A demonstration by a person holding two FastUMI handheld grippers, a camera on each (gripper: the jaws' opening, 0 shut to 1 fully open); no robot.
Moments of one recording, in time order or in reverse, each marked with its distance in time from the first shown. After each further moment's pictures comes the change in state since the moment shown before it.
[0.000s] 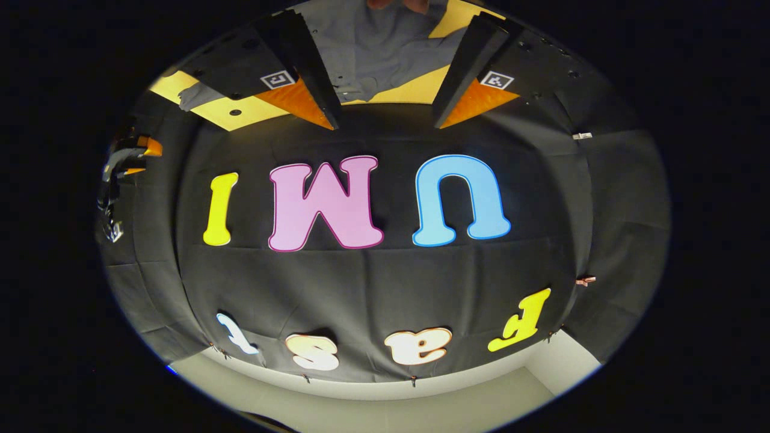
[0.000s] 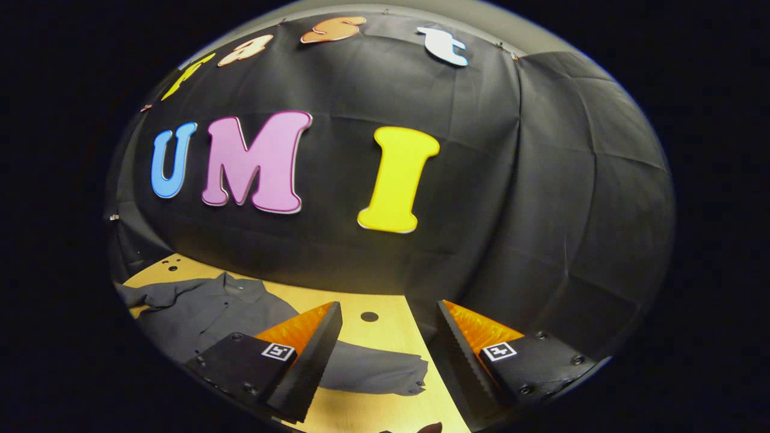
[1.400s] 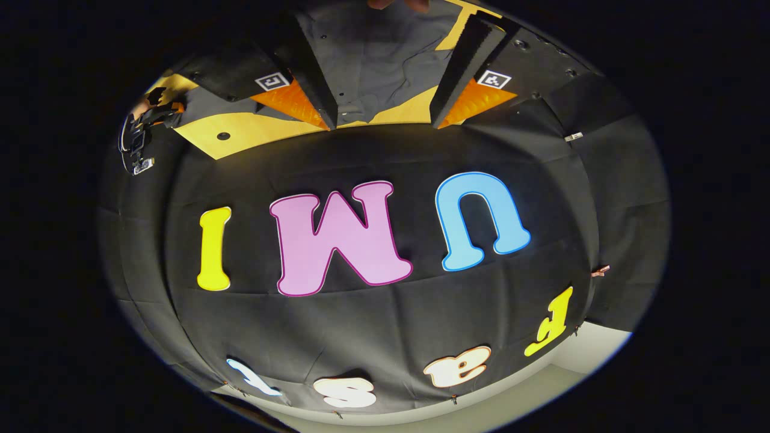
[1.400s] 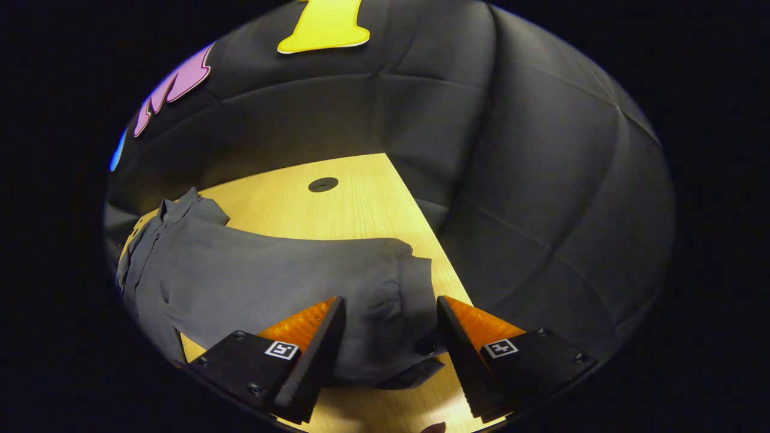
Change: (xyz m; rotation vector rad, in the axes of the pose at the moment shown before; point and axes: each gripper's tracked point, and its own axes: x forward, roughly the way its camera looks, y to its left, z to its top) left arm 0.039 -0.066 -0.030 0.090 0.148 0.079; right arm 0.131 -0.029 -0.285 0.154 0.510 -0.007
